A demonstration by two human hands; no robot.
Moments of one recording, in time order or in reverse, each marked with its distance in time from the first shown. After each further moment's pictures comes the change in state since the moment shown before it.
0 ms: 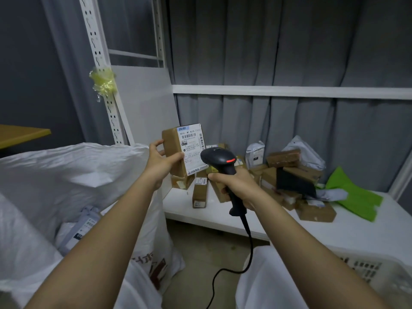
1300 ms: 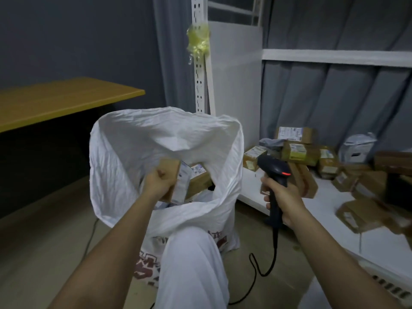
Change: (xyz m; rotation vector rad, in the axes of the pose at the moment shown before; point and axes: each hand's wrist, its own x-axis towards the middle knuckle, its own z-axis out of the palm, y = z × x) left_hand -0.018 -0.136 -0.212 0.489 0.433 -0.338; right_hand 0.055 0.072 0.118 0.221 -0.001 0.256
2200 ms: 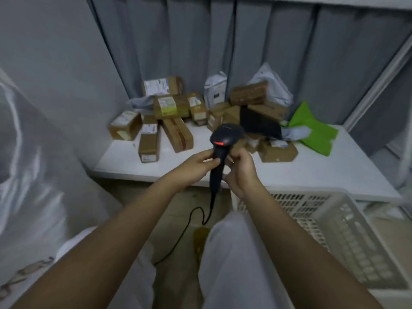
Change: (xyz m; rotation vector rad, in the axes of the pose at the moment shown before) left_hand -0.202 0.159 0.327 -0.062 -1.244 0.435; right_hand 0.015 0.036 -0.220 0.519 0.289 0.010
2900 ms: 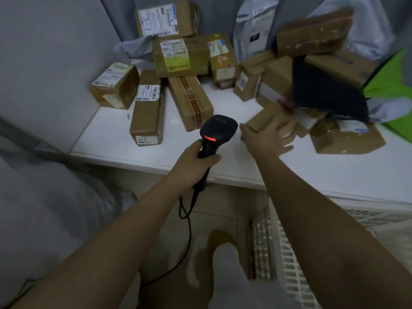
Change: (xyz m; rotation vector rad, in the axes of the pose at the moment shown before) left_hand 0.135 -0.142 -0.050 -0.081 0.269 -0.267; right_hand 0.286 0.088 -0.038 -1.370 0.615 -0.068
